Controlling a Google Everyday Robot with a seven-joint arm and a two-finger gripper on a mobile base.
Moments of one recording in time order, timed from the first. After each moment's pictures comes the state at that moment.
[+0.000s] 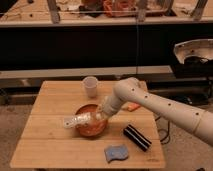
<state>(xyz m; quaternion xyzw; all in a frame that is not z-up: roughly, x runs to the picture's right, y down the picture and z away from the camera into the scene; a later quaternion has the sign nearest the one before) -0.028 0.157 0.773 -0.28 -0.32 -0.12 0.90</state>
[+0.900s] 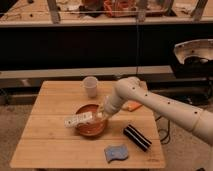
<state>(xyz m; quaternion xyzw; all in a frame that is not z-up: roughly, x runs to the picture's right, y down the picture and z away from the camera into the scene) -0.020 0.154 0.781 -0.29 -0.31 -0.11 0.90</state>
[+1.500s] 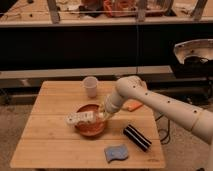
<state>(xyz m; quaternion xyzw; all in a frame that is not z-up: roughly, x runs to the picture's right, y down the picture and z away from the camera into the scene) -0.016 0.149 0.785 -0.30 -0.31 -0.10 0.90</state>
